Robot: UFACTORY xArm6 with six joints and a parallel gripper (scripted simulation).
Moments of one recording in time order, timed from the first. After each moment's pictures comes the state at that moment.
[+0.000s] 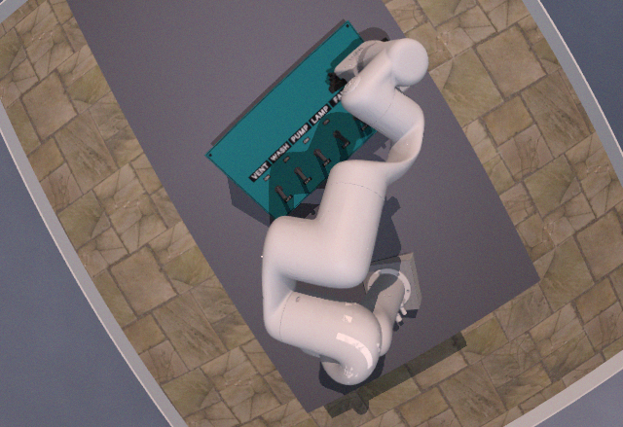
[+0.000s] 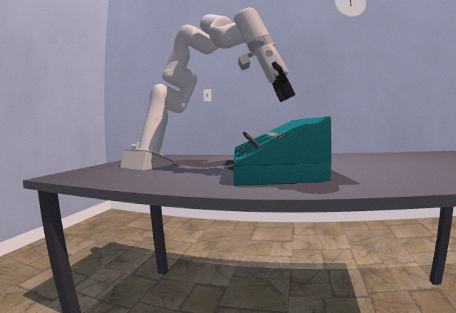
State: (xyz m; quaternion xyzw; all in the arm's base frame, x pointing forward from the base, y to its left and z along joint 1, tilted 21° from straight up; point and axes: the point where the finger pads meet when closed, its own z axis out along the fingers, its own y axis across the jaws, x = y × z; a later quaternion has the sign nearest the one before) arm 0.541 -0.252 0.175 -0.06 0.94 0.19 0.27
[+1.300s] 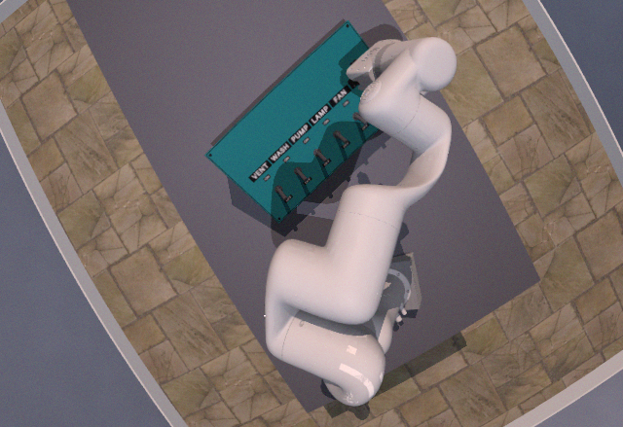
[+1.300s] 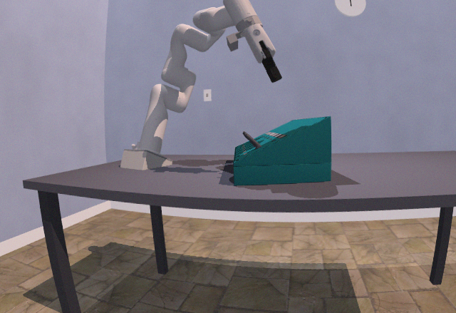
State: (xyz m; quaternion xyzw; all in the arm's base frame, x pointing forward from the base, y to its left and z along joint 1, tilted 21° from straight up) arm 0.503 -0.278 0.229 -0.06 0.94 0.19 0.27
